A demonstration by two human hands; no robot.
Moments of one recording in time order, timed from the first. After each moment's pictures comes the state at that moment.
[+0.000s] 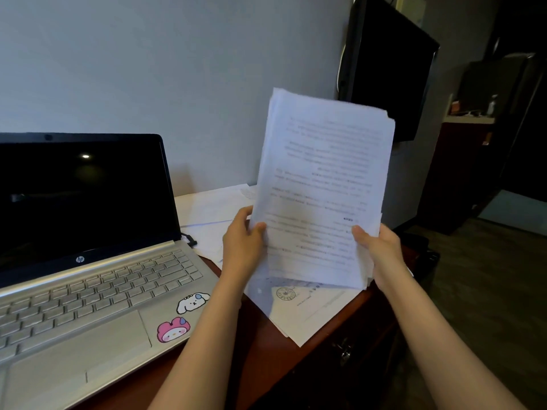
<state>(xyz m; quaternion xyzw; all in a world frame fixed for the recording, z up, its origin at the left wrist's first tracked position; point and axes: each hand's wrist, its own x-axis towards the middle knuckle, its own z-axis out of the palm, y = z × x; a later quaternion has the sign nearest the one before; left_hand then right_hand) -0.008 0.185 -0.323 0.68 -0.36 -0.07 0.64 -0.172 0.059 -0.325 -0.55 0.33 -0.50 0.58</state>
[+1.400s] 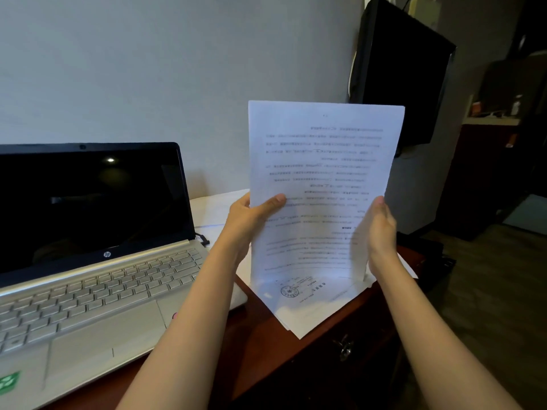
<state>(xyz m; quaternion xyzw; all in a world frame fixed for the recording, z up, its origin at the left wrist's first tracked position) -0.006 0.198 -0.281 0.52 -0.36 -0.26 0.73 -0.158 0.068 -0.298 -0.54 0.30 -0.56 0.55</state>
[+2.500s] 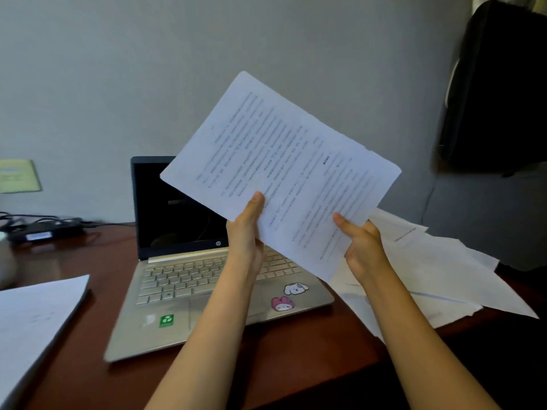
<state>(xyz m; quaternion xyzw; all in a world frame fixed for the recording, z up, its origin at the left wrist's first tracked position) 0.027 0.317 -0.280 0.34 -0.20 -0.11 0.91 -0.064 0.180 -0.293 -0.52 0.06 -0.38 0.76</state>
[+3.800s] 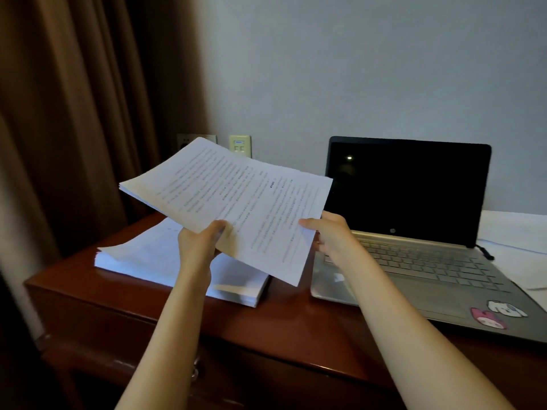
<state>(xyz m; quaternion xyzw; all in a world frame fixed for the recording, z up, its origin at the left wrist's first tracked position) 0.030 0.640 -0.322 0.57 0.09 0.23 0.78 0.075 0.449 -0.312 -0.67 0.02 -0.02 0.74</state>
